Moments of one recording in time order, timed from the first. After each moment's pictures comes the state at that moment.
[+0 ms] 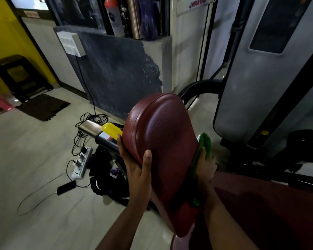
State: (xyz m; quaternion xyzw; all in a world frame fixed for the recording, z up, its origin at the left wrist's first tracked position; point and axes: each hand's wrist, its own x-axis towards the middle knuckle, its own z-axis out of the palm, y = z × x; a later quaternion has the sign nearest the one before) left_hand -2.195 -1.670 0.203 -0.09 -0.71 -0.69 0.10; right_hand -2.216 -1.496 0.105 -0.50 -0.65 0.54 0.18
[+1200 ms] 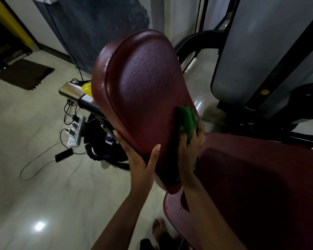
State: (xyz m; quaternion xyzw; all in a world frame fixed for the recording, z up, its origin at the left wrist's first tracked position) left_hand -2.154 -1.661 0.116 -0.08 -0.77 -0.63 0.06; right_hand -2.167 -1.546 0.076 -0.30 -0.72 0.52 0.35
